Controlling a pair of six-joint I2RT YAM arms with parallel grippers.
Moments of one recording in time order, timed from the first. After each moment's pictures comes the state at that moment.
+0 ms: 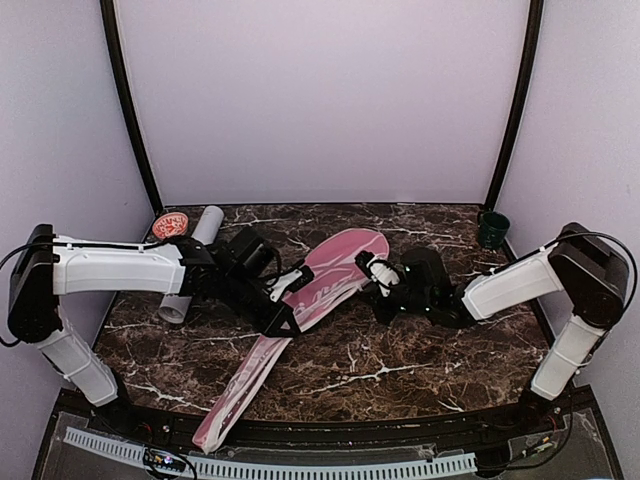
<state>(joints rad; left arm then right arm) -0.89 1.57 1.06 -0.51 0.35 -0.22 0.78 1.68 0.69 0.44 -0.10 -0.11</state>
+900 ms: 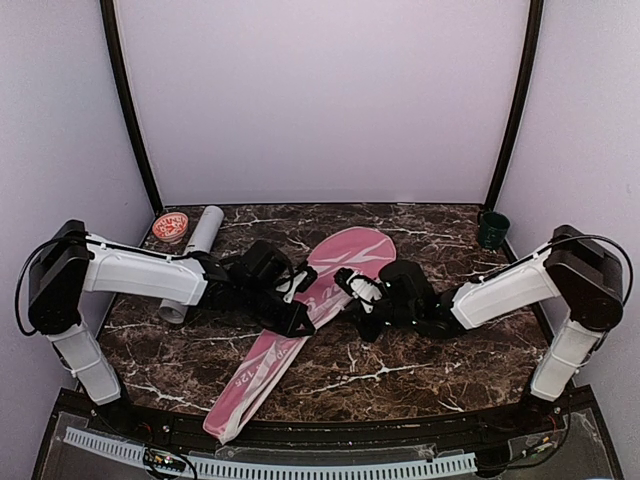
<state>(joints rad) -0.90 1.71 1.02 -0.23 0.28 -0.48 0.93 1.69 0.74 0.36 -0.09 -0.03</state>
